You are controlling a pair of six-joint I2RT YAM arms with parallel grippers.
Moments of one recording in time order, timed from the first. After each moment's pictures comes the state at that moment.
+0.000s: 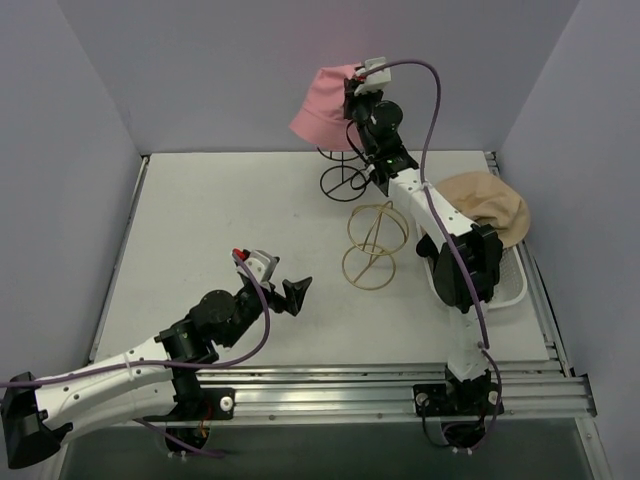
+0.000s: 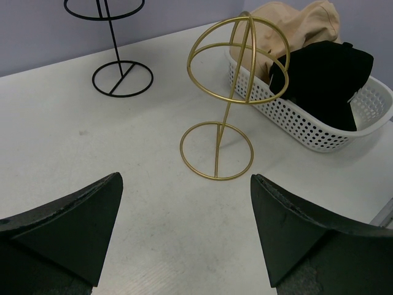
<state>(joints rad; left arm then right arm) -1.08 0.77 0.52 0.25 -0.44 -0.13 0.43 2.05 1.93 0.46 0.15 -0.06</state>
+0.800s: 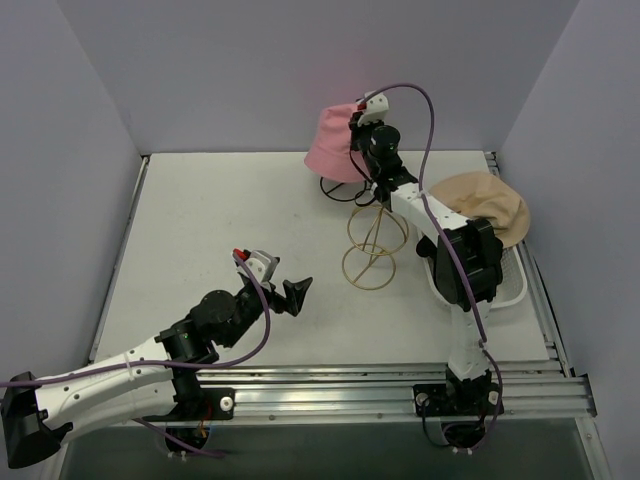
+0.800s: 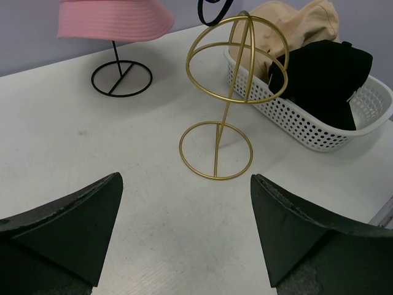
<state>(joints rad) -1.09 0.77 0.52 0.25 -0.44 -0.13 0.39 2.05 1.64 0.52 0.13 -0.06</state>
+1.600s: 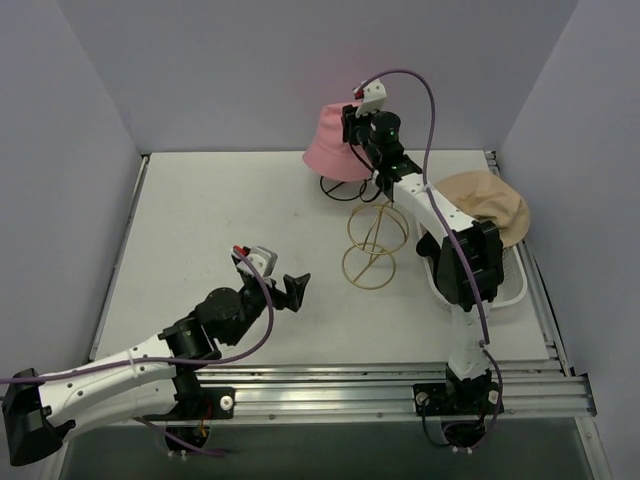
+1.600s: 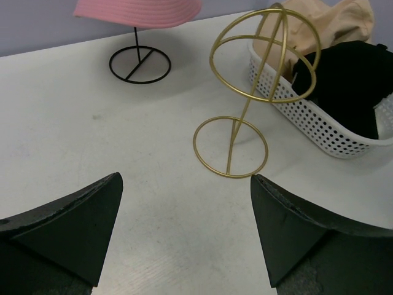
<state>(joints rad) -1.08 0.79 0.53 0.25 -0.50 -0.15 0.39 2.04 1.74 0.33 0.08 -0.05</state>
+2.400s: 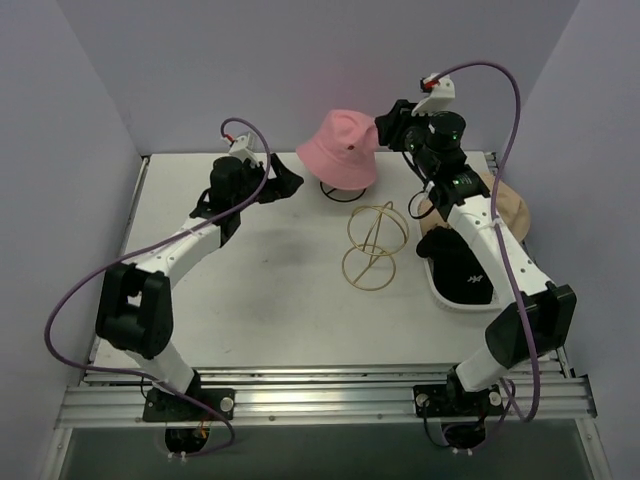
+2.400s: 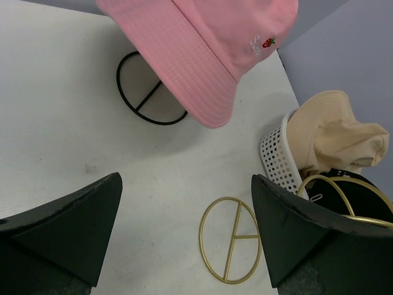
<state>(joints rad) -0.36 1.62 1.20 0.20 0.20 -0.59 0.31 1.60 1.56 0.03 -0.02 0.25</state>
